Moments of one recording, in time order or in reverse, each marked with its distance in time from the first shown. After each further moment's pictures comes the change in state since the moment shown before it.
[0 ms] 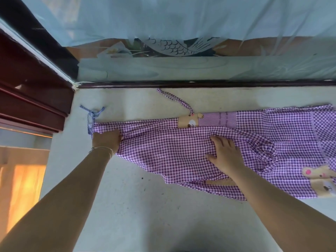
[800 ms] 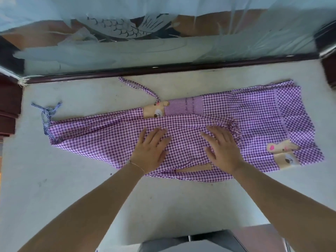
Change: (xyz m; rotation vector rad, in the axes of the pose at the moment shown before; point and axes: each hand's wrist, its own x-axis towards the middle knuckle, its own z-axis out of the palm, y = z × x) left_hand -0.076 0.206 0.007 -0.190 0.391 0.776; right_hand -0.038 0.106 0.018 -0.009 0.352 -0.362
